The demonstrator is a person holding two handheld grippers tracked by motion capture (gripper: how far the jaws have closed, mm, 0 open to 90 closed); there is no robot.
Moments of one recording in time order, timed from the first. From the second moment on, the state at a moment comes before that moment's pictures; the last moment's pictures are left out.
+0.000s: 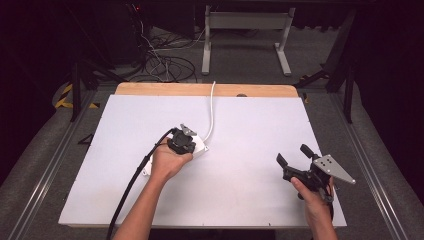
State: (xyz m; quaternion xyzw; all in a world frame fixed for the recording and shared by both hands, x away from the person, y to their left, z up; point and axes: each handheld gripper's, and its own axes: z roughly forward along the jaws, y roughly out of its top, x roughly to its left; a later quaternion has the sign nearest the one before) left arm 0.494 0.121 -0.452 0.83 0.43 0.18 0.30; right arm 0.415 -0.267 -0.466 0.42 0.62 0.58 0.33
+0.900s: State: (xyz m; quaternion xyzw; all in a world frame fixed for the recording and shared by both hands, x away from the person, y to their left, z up) left arm 0.373 0.257 -0.410 0.61 0.41 0.37 0.56; right arm 0.414 -0.266 -0.465 0.42 0.62 0.58 0.32
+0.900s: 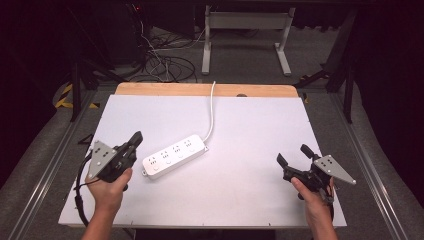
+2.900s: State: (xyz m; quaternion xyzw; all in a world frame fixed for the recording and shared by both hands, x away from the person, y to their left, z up) left arm 0.375 0.275 -0.436 0.50 0.45 0.50 0.55; right arm 0.414 -0.262 -0.459 0.41 0.61 0.59 0.33
